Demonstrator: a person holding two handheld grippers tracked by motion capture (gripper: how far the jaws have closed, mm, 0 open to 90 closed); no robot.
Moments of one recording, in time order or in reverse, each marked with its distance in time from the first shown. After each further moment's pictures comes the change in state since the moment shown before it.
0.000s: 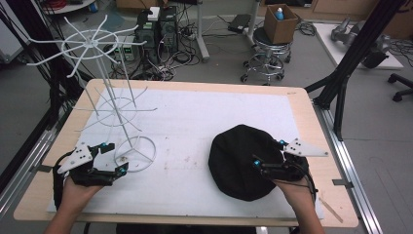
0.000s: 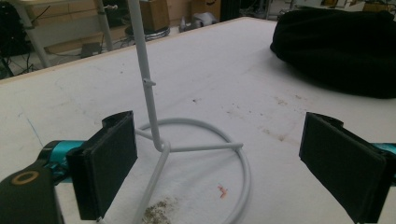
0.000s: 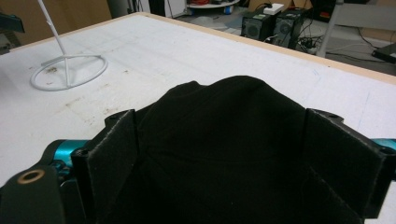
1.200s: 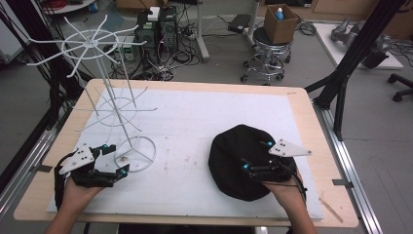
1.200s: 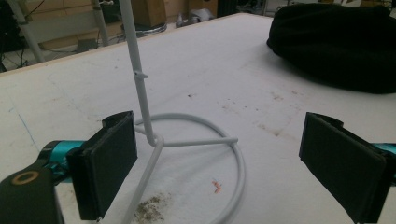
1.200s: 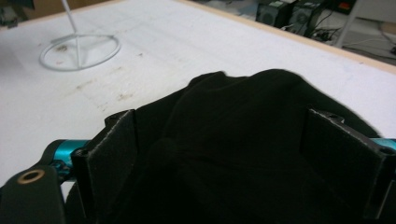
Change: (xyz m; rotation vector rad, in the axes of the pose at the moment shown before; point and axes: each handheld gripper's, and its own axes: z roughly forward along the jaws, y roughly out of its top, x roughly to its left) left arm -0.003 -0.003 0.001 0.011 -0.014 -0.003; right arm 0.021 0.001 0.021 0.067 0.039 -0.059
